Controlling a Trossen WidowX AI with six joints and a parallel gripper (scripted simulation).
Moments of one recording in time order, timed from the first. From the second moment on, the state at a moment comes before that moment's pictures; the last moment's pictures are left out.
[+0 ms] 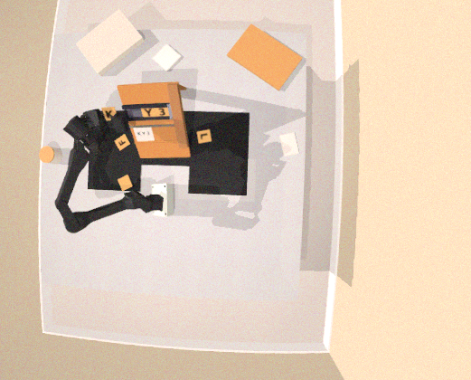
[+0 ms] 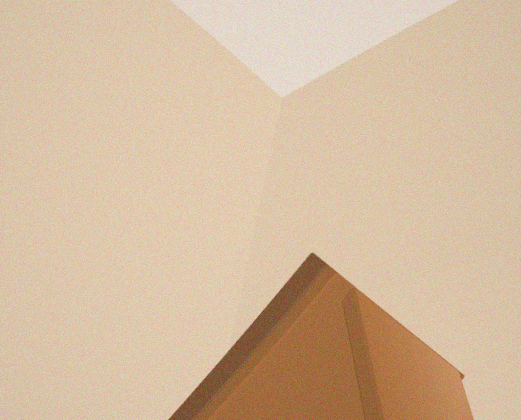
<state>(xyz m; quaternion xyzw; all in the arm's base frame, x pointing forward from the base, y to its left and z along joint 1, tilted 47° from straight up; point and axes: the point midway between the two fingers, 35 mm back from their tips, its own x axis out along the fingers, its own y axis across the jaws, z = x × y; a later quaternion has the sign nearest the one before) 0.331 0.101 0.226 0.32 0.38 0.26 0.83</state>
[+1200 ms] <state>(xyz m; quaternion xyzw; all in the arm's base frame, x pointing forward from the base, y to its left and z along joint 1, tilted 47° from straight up) 0.334 0.089 0.212 0.32 0.38 0.26 0.83</state>
